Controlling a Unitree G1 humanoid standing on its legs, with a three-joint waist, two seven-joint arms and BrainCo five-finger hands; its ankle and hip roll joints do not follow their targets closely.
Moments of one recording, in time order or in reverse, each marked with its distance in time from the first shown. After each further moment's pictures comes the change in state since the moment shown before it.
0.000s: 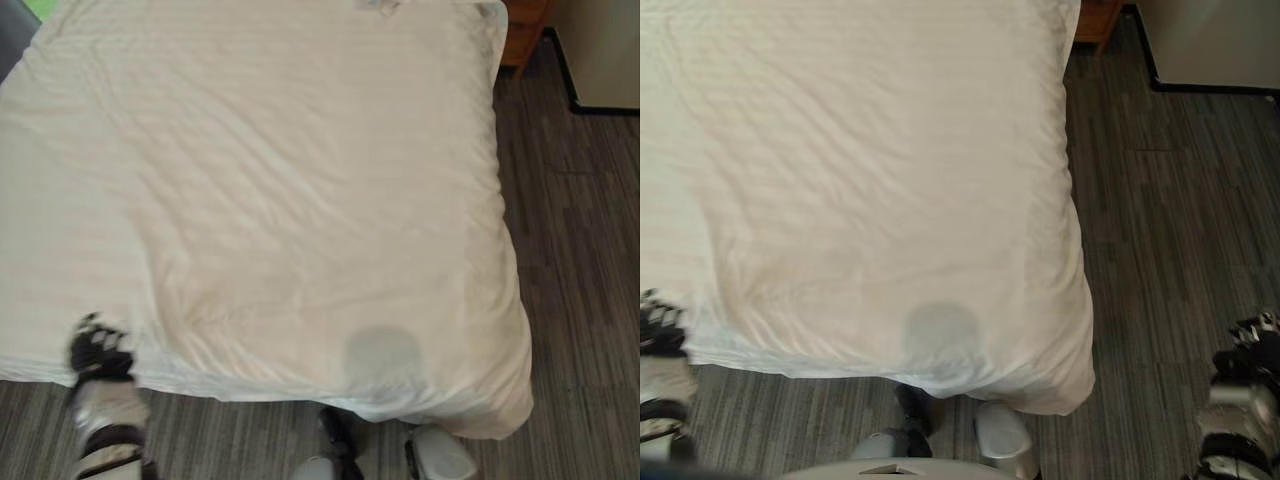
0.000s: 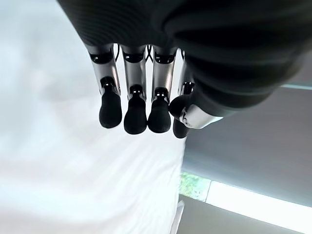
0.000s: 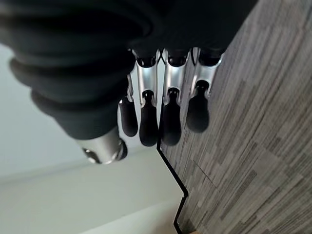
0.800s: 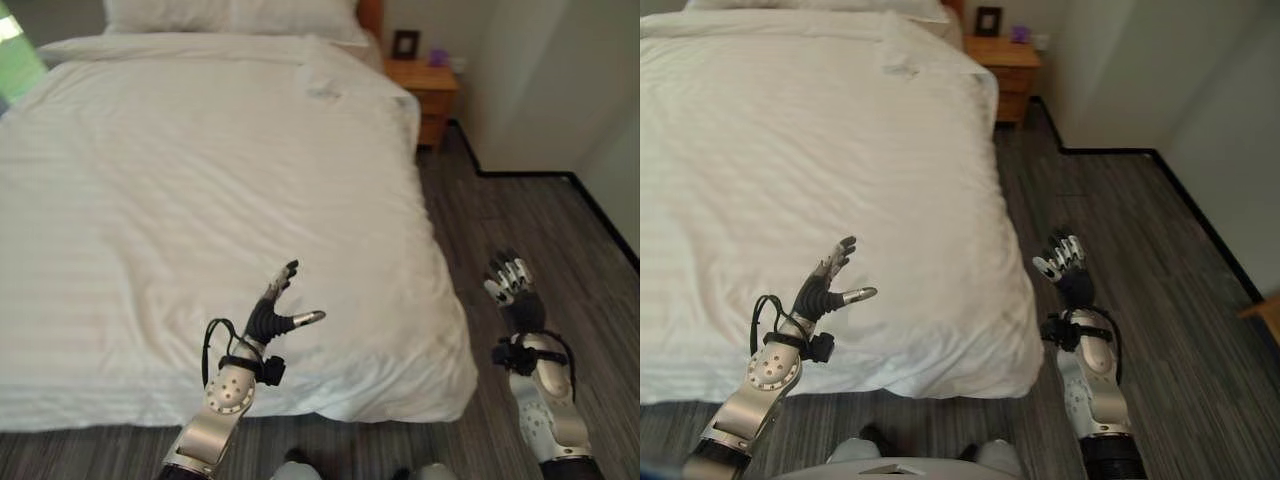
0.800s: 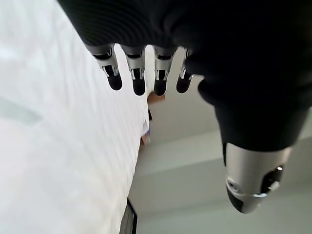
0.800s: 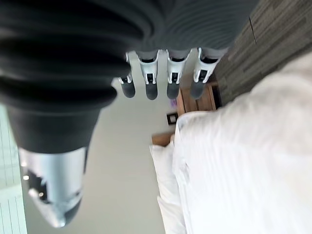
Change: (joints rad) left arm 0.162 -0.179 -0.677 -0.708 0.901 0.099 0.063; right arm -0.086 0.326 0.555 -0.504 -0.543 0.068 -0.015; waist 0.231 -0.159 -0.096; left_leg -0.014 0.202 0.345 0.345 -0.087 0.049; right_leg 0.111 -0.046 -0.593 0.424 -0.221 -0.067
